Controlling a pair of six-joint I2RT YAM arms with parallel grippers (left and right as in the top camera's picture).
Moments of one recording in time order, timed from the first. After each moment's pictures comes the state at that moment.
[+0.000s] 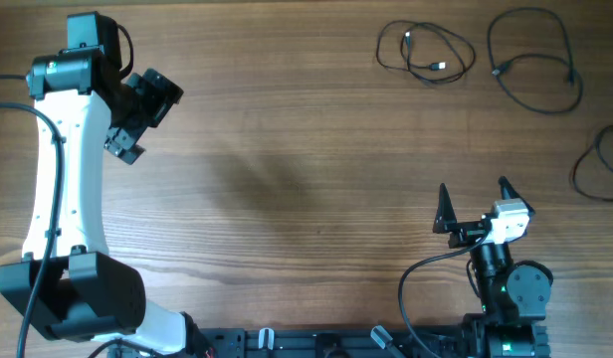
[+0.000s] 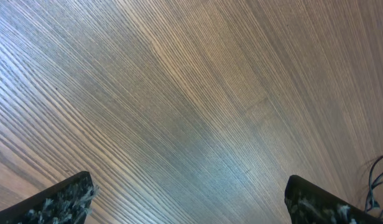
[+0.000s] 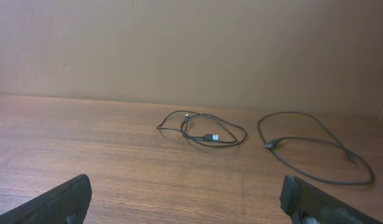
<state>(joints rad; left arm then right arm) 0.12 1.71 1.67 -1.28 0.08 -0.82 -0.02 0.02 0.01 0.00 -0.11 -0.03</state>
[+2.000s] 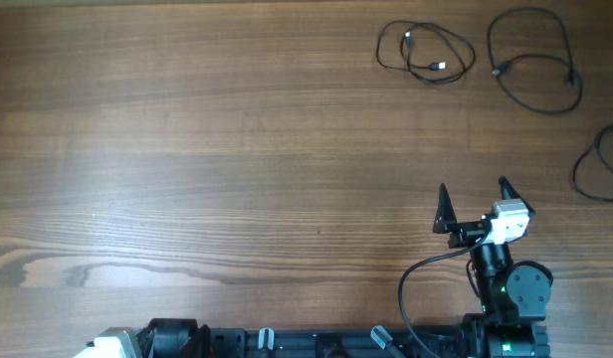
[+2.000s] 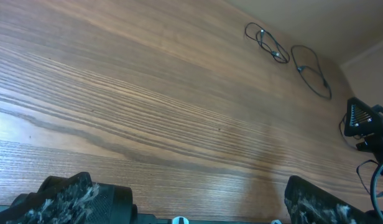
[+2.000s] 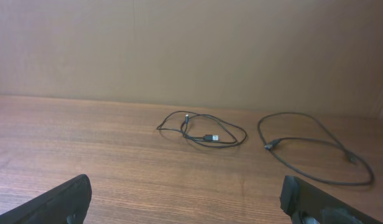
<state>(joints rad) -0.05 0.01 1.07 -1.59 0.21 -0.43 -0.02 0.01 0.01 0.00 -0.11 -0.03</state>
